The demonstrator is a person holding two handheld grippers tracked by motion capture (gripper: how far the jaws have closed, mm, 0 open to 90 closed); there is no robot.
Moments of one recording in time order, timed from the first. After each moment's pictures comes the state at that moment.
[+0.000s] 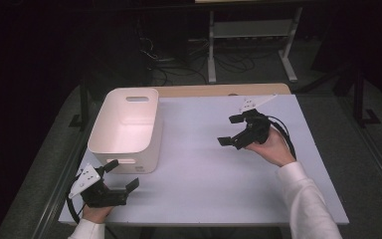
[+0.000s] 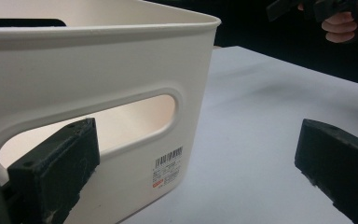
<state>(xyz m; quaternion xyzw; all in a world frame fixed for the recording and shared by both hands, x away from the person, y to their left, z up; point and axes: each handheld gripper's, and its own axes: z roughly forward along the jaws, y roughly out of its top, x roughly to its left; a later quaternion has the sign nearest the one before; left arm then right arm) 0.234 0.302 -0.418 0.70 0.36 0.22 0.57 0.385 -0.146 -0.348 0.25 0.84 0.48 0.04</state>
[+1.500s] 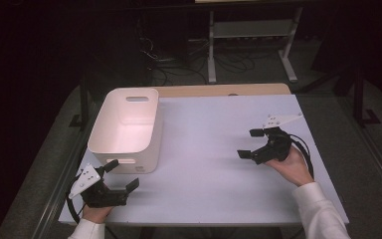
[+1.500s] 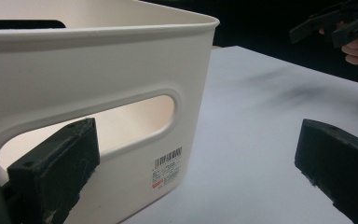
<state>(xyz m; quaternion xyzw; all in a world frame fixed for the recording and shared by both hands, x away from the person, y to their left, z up) 0.234 0.301 -0.418 0.70 0.36 0.22 0.57 0.352 -0.201 -0.383 0.29 0.82 0.49 0.06</state>
